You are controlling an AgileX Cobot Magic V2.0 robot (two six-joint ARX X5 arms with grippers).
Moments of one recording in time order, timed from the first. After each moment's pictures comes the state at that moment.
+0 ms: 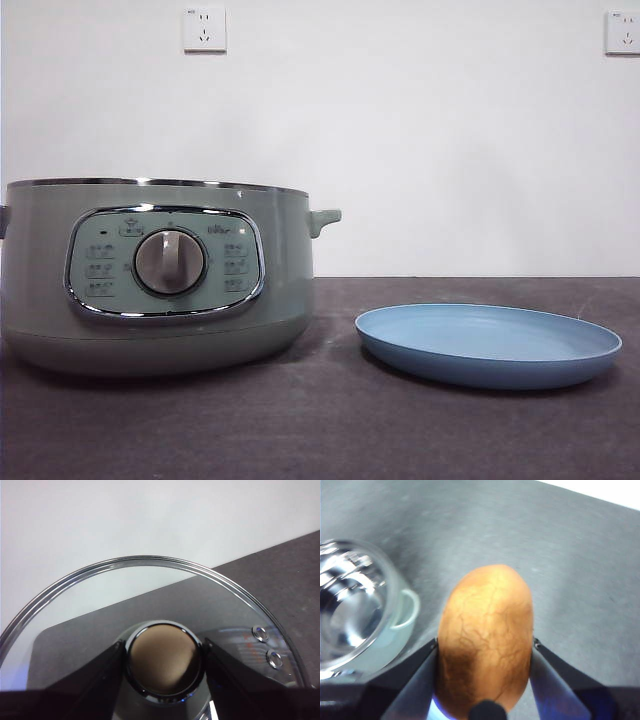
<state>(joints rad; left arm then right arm) -0.34 1.71 2.61 -1.34 -0.24 0.12 0.32 1.62 2.20 -1.36 -0.05 -0.08</state>
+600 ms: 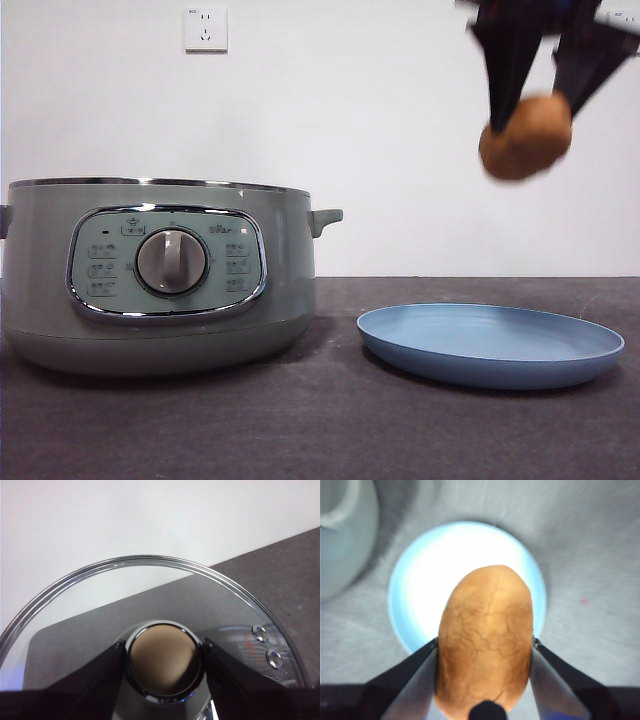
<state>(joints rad) -0.34 1.71 2.61 -1.34 -0.22 0.12 0.36 1.63 1.59 -1.19 -0.05 0.00</state>
